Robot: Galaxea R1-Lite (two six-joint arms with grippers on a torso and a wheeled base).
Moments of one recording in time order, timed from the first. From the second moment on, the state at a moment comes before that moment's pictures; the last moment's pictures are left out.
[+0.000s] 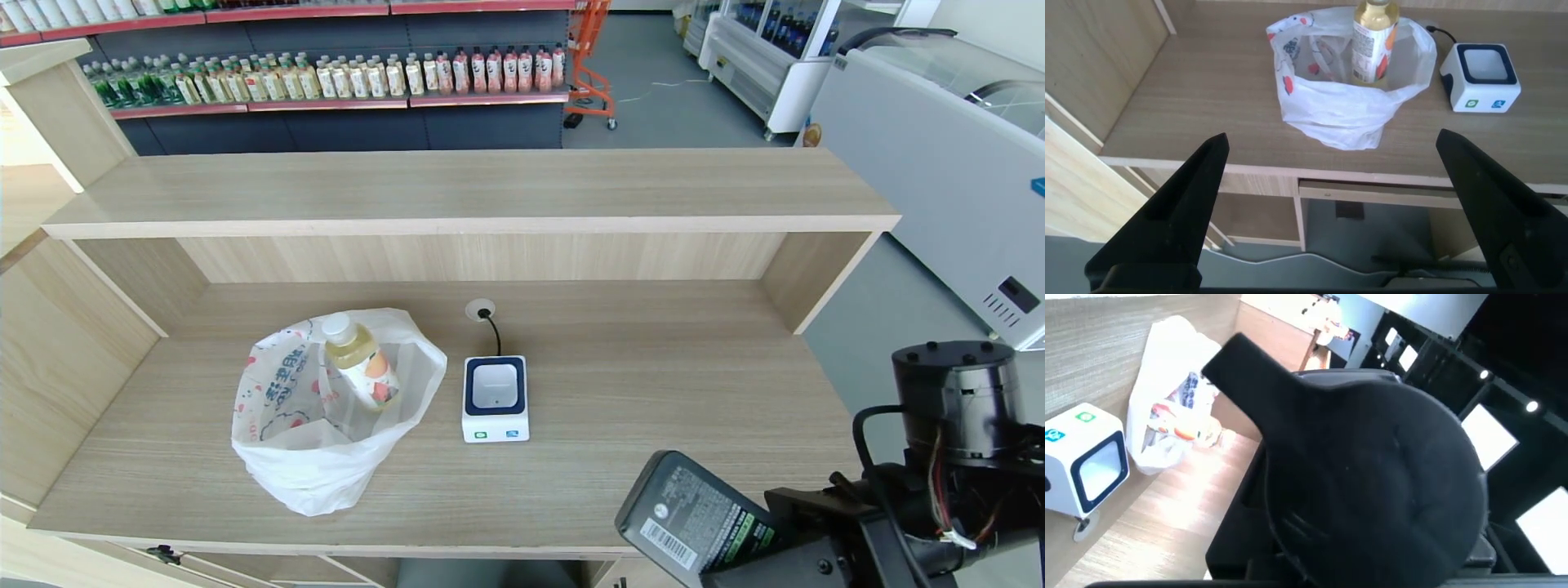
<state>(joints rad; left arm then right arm) 0.00 0.00 0.00 0.00 0.05 -0.01 0.45 1.51 -0.45 -0.56 1.16 -2.80</state>
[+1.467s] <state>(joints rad) 0.00 0.00 0.00 0.00 0.05 -0.01 0.48 1.70 -0.57 -0.57 1.16 -2.80</state>
